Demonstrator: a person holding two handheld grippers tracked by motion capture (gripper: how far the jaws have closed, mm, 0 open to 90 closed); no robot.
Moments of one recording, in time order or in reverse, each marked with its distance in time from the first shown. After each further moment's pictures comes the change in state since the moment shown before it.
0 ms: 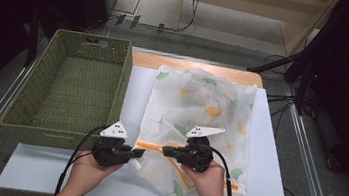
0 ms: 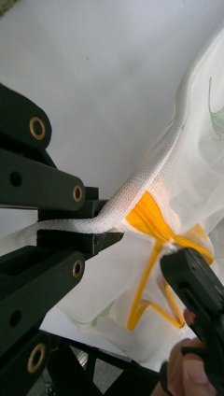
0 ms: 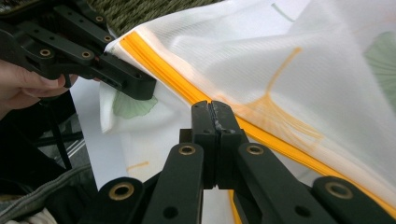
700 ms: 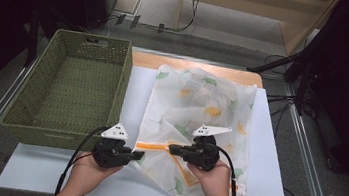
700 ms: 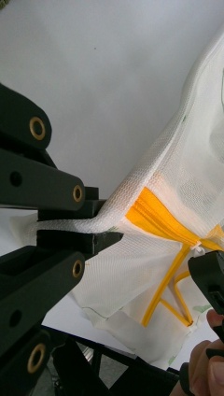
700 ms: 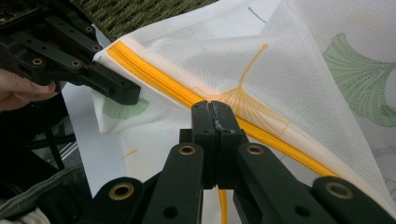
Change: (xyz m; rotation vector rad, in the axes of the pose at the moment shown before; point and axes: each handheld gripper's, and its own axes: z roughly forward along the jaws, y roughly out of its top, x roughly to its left) left arm -0.002 -0.002 0.003 0.026 -0.019 -0.003; right arm -0.008 -0.001 -0.012 -0.005 -0.028 0.005
